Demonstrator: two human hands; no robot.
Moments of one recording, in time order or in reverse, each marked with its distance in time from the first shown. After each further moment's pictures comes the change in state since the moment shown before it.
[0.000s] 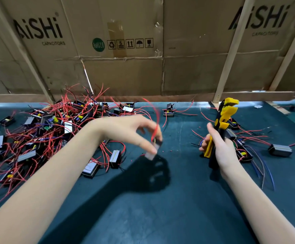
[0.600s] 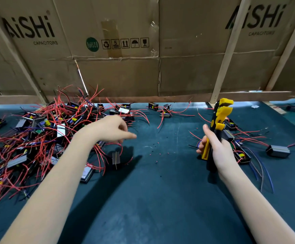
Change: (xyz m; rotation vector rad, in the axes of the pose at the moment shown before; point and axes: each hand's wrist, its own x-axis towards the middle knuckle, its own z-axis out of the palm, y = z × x) left_hand 0.010 -0.057 -0.004 0.136 0.279 -0.511; right_hand 0.004 0.002 0.000 -0.015 -0.026 0.015
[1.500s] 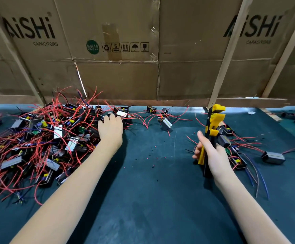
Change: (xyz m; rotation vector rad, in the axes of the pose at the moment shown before) left_hand 0.065 -0.013 0.060 0.517 0.518 -0.309; right_hand -0.003 -0.001 0.003 0.042 -0.015 -0.014
